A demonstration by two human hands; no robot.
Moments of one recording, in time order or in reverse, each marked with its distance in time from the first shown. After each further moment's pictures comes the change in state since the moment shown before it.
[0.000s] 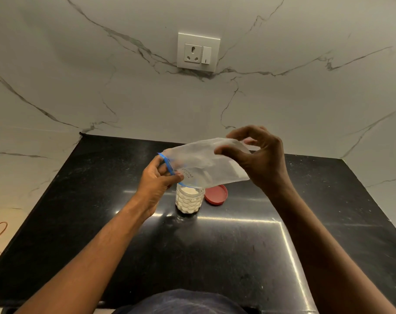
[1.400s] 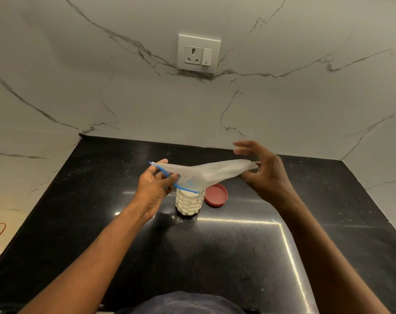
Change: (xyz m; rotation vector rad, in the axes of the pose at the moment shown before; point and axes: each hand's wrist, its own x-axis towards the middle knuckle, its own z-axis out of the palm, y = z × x) left_hand 0.005 -0.006 -0.004 -0.260 0.098 -0.172; right_hand -0.020 0.036 -0.012 -0.142 -0.221 0.095
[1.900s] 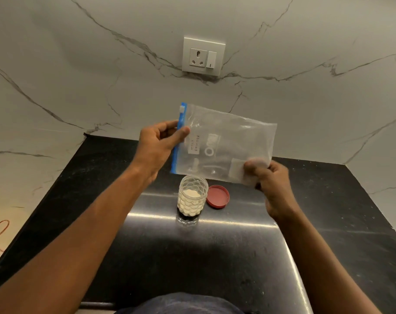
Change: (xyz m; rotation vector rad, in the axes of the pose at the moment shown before) left_hand -0.012 0.092 0.041 0.325 -0.153 0.446; right_hand -0.008 0.018 0.017 0.677 0.210 0.578
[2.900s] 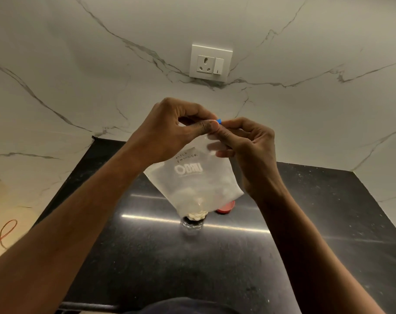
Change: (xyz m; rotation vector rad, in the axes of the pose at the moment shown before) left_hand -0.014 0.099 0.003 0.693 -0.283 0.470; right_hand -0.031 -0.099 0.083 0.126 -0.259 -0.393
